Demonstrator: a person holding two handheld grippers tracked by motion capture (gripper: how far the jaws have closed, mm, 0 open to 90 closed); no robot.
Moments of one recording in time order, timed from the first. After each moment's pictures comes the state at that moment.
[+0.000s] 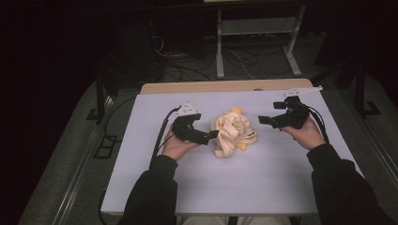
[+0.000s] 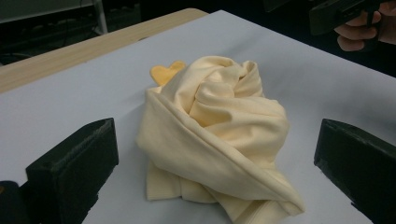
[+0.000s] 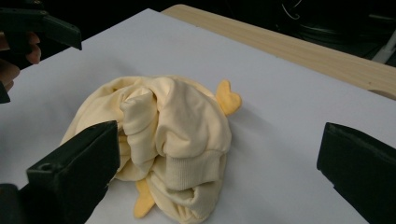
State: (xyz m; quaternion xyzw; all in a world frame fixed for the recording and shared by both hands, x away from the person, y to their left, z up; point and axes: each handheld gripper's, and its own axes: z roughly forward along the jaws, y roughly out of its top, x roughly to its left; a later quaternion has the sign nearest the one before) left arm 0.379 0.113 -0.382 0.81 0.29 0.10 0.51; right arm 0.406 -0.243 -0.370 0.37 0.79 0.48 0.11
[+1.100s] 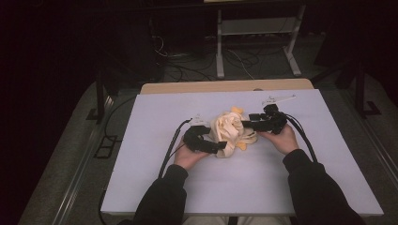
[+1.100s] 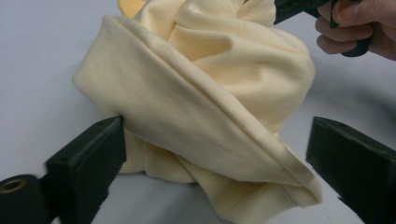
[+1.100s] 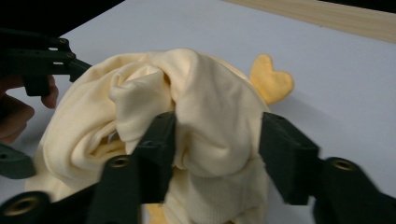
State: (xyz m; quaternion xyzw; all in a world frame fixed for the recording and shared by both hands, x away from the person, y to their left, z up) left arm 0.377 0.091 -0.432 0.81 0.33 0.05 0.48; right arm 0.418 -0.196 -0.412 0.38 0.79 0.47 0.07
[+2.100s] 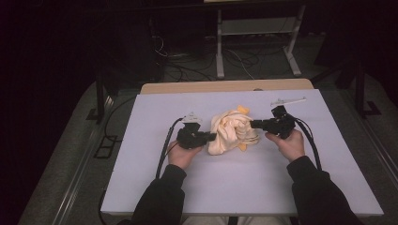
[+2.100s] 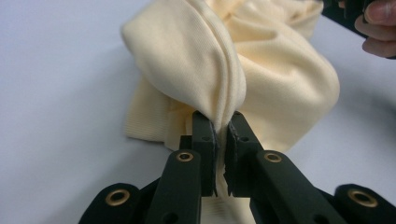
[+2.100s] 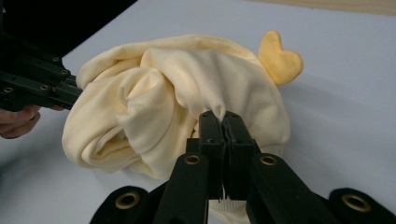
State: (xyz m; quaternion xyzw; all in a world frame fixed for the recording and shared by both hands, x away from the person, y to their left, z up) left arm 0.376 0.114 -0.411 0.81 0.35 0.05 0.47; right arm 0.395 -0.215 -0.398 0.43 0.76 0.48 0.04
